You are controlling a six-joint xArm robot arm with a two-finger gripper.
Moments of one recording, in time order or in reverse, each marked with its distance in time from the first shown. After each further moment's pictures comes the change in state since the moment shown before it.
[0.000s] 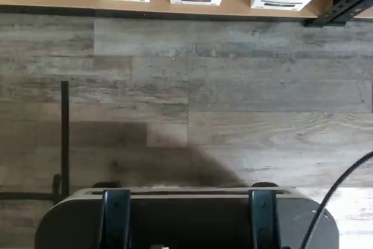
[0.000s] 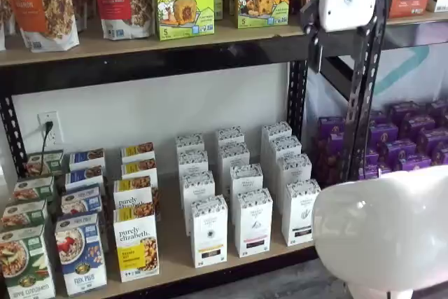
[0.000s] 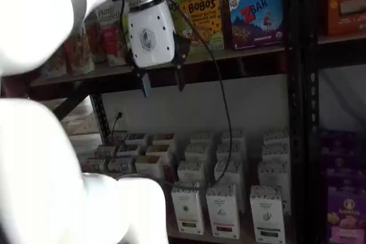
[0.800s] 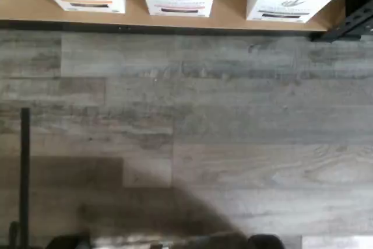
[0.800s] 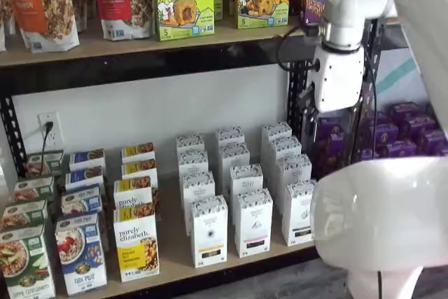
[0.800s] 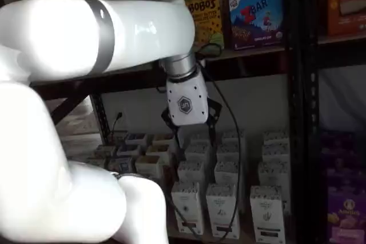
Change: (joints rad) arm -0.170 0.070 0.402 0.003 -0.515 -0.154
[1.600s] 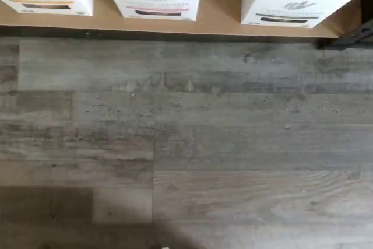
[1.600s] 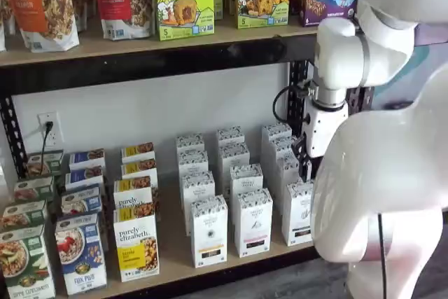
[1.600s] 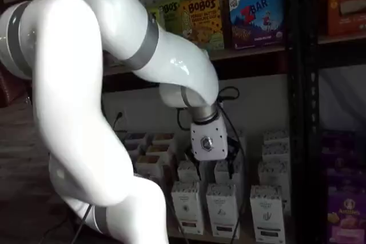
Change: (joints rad) arm -0.049 0.440 0.078 -0.031 -0.505 -0.022
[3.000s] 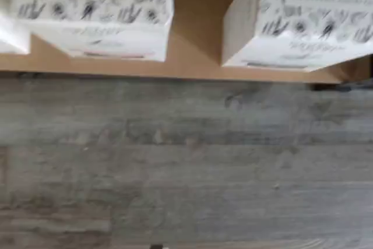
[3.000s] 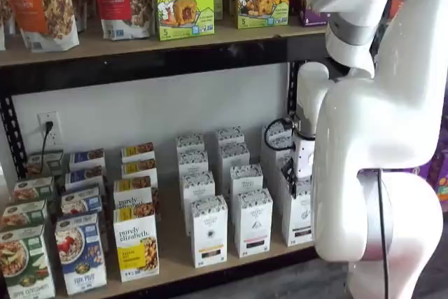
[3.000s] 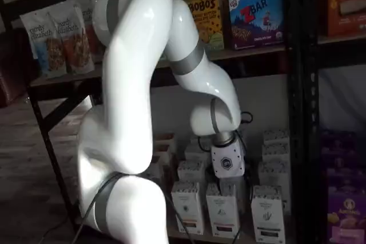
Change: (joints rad) arm -0.015 0.643 -0.302 -0.230 -0.335 0.200
